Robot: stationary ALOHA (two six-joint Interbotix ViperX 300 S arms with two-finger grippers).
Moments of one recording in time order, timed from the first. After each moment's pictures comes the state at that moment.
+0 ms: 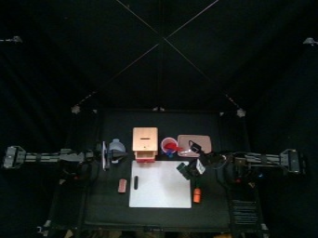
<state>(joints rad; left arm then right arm) 0.10 -0.87 1.26 -0.12 -0.38 0.00 -0.14 -0.61 0.93 0.81 0.43 0.05</state>
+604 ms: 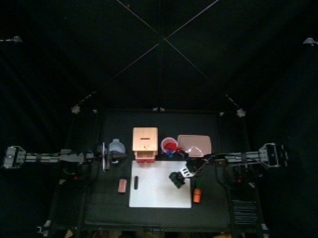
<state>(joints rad) 0.11 -0.87 1.31 -0.12 -0.37 0.00 -0.06 -0.29 0.79 0.83 0.48 0.39</state>
